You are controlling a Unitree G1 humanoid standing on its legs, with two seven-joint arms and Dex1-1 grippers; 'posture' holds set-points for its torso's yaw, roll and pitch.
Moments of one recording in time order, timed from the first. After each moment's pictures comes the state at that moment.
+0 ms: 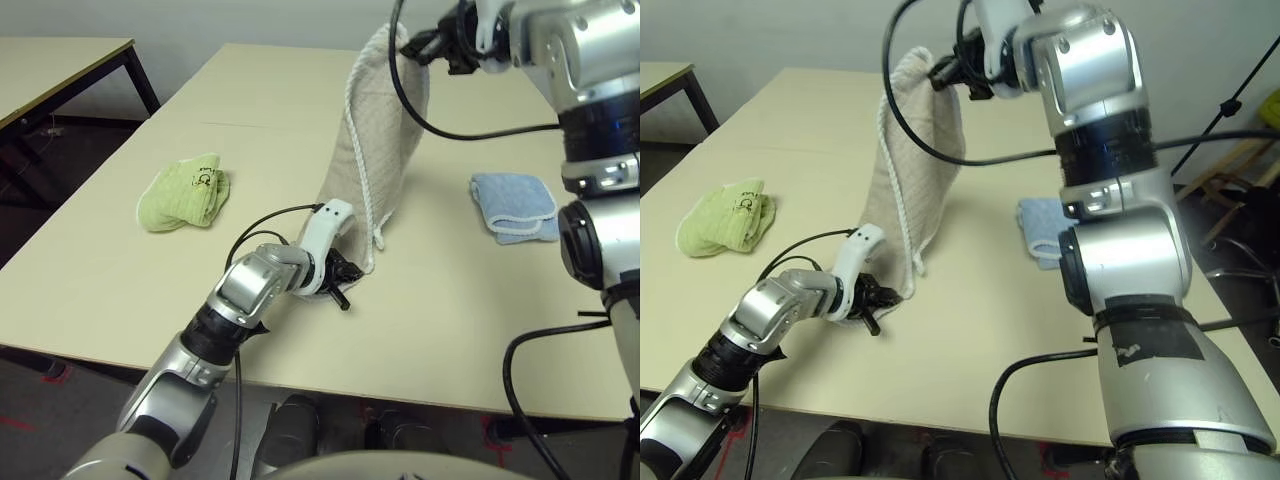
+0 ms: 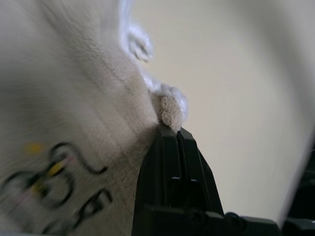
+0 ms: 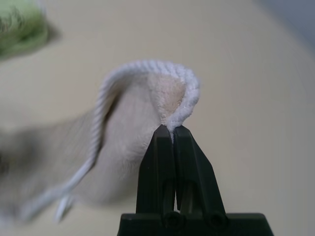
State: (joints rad) left arm -0.57 0.53 -0.16 -0.18 -0.47 1.19 -0.76; right arm -1.21 -0.66 0.22 0.33 0.08 0.93 0.96
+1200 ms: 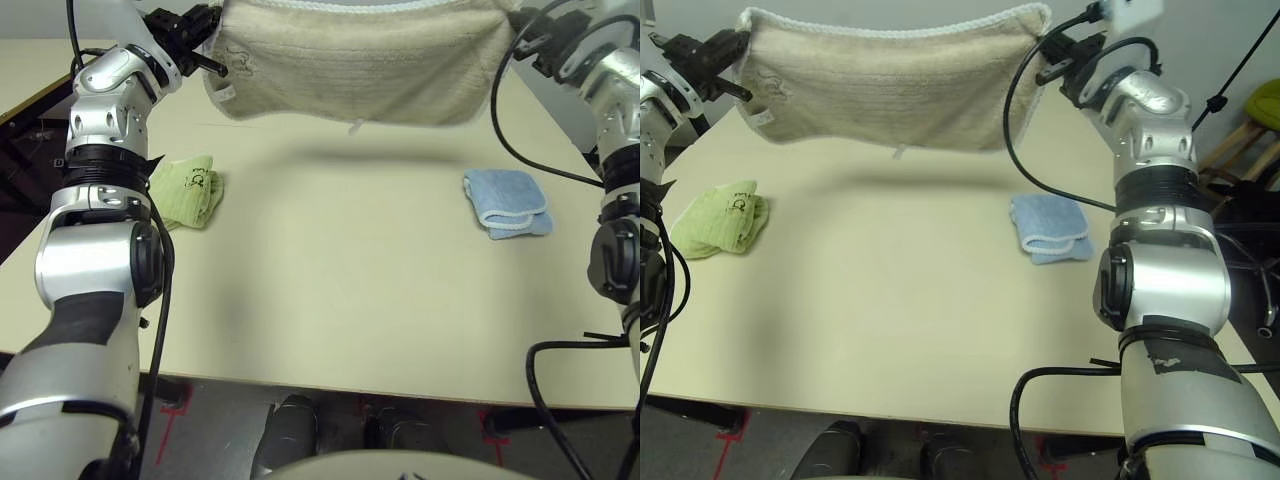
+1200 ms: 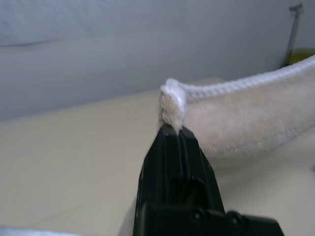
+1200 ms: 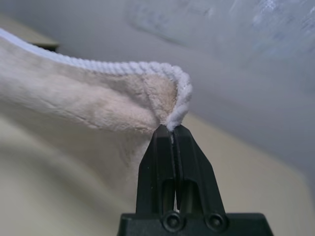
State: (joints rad) left arm -1.05 0.69 0.09 0.78 -0.23 0.10 -0.83; right arm -1.01 -0.69 -0.14 0.66 0.27 0.17 0.86
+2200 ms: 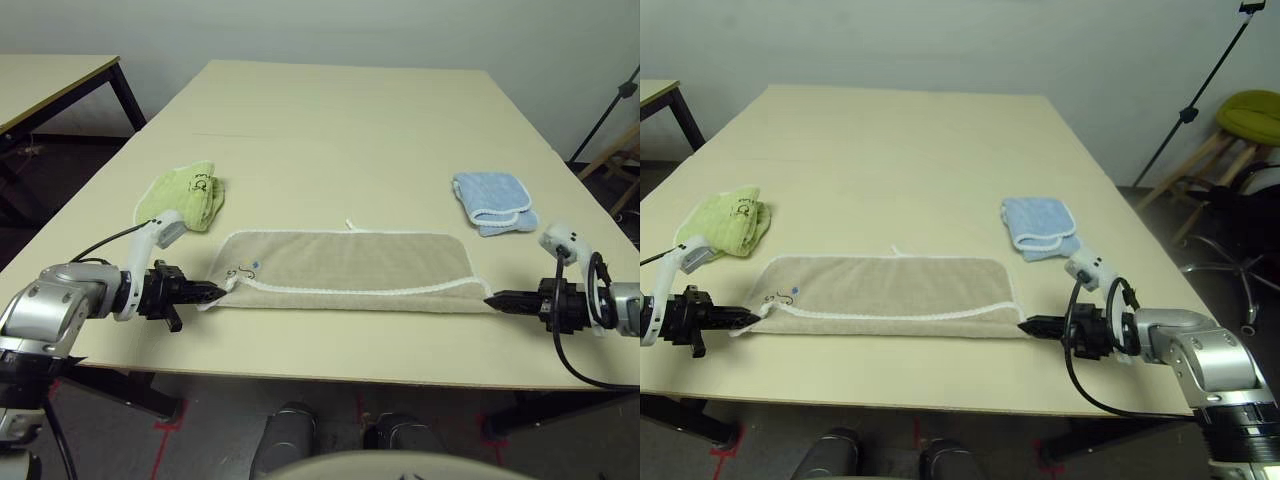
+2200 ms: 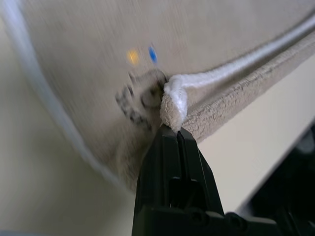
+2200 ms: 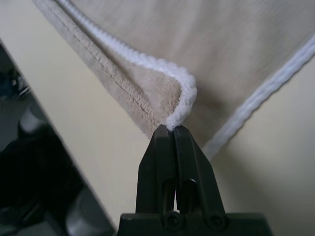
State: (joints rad) left arm -0.24 0.99 0.05 0.05 -0.40 0.80 -1.13; right arm -0.14 -0.94 -0.10 -0.03 0.51 0.82 1.14
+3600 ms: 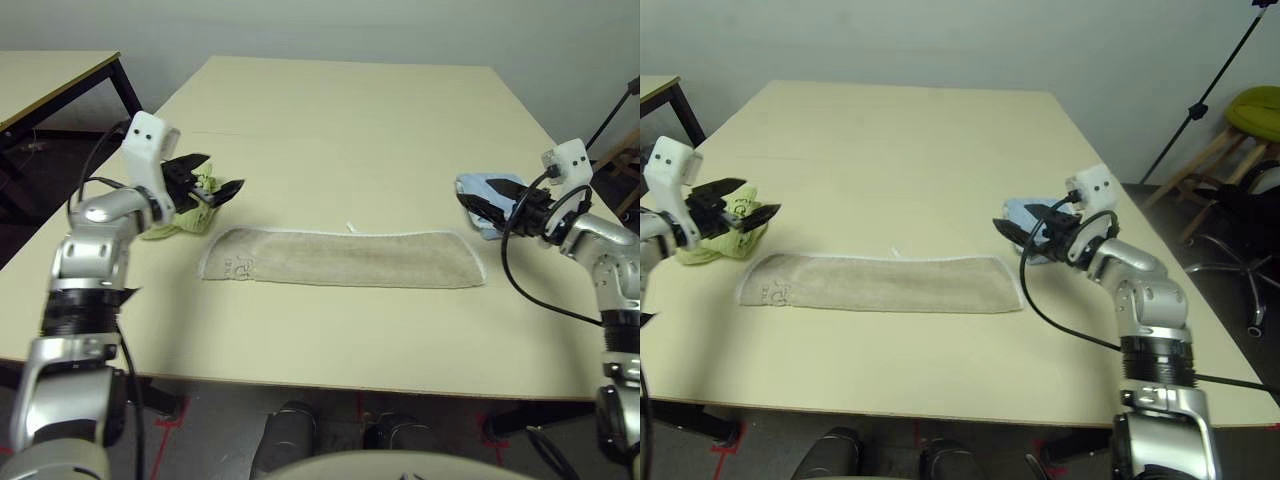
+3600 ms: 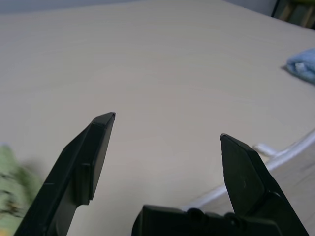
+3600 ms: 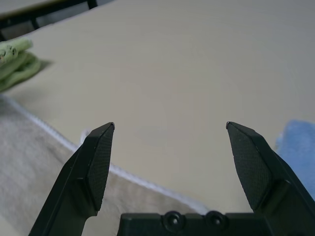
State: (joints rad) left arm -0.41 0.53 0.15 0.05 -0.23 0.37 -0.60; right arm -0.37 -0.44 -0.22 0.06 0.42 0.45 0.69
